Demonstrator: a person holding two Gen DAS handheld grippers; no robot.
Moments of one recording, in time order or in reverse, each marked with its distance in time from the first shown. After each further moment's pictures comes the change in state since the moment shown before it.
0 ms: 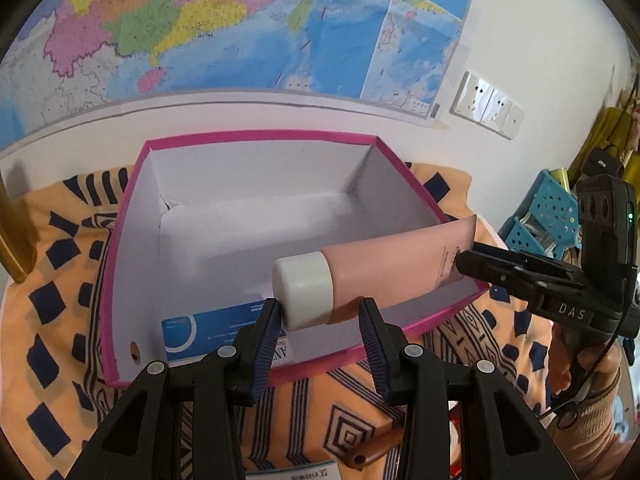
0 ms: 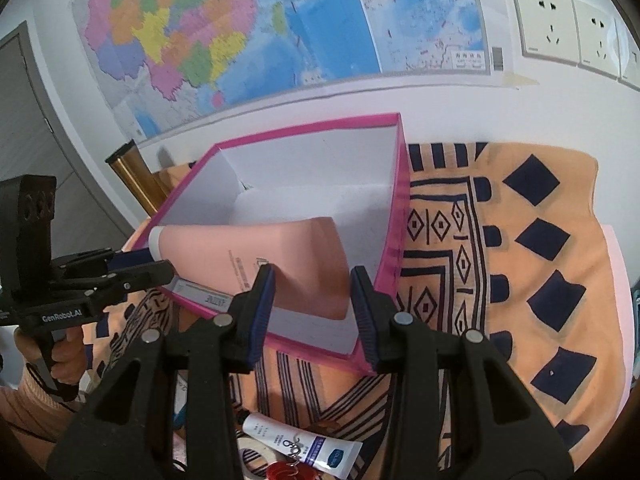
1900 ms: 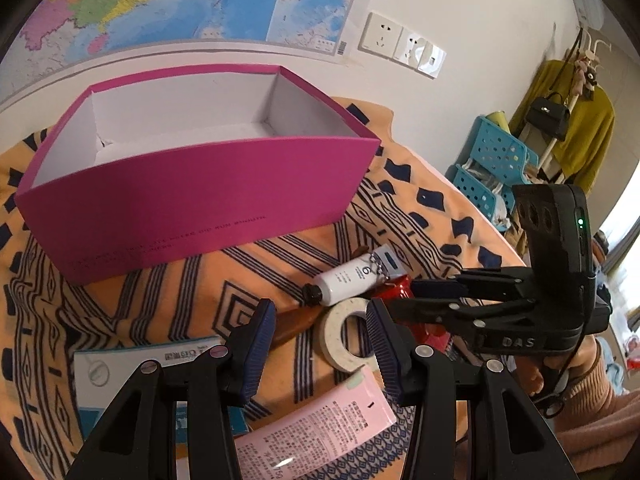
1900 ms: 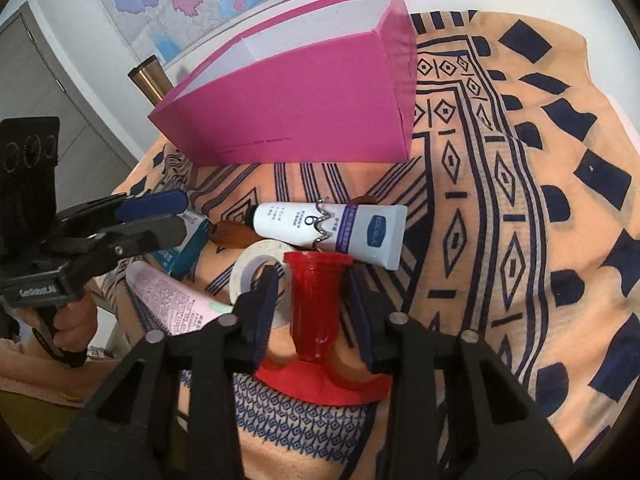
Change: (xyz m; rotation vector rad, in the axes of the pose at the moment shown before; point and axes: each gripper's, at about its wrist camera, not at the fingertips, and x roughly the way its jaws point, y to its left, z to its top) left arm -0.008 -0.058 -0.112 0.104 0.035 -0.167; right arm -0.017 0.010 -0.140 0.025 0.180 0.064
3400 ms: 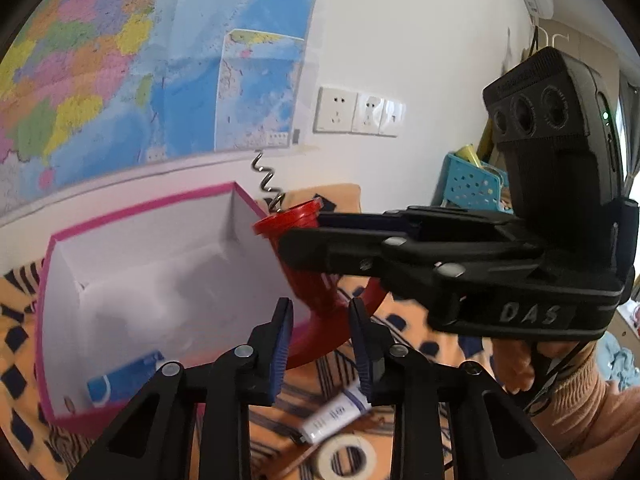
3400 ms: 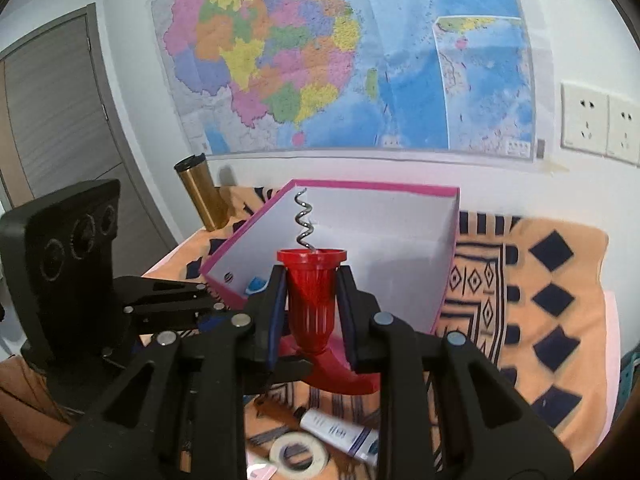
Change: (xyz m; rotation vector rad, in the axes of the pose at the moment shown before) left arm -0.018 -0.024 0.111 0.165 -0.160 -0.037; right arm -0.064 0.054 0.141 -0.212 -0.307 0.044
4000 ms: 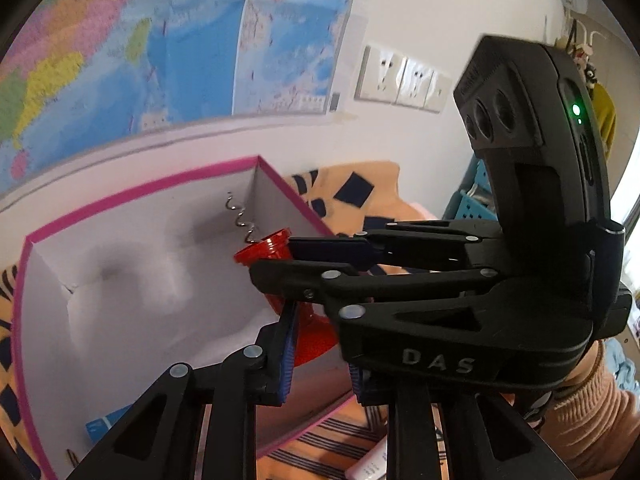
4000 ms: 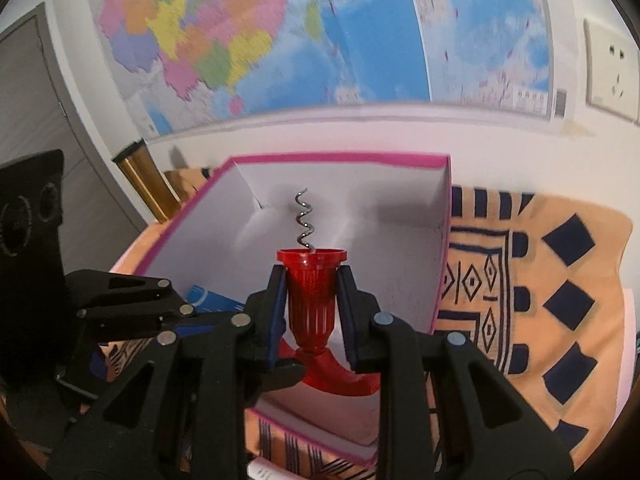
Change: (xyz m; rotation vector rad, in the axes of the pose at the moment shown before) left arm 0.084 0.051 0.018 -0.040 0.138 0.026; right arm 0.096 -0.061 0.012 0.096 0.160 -0.063
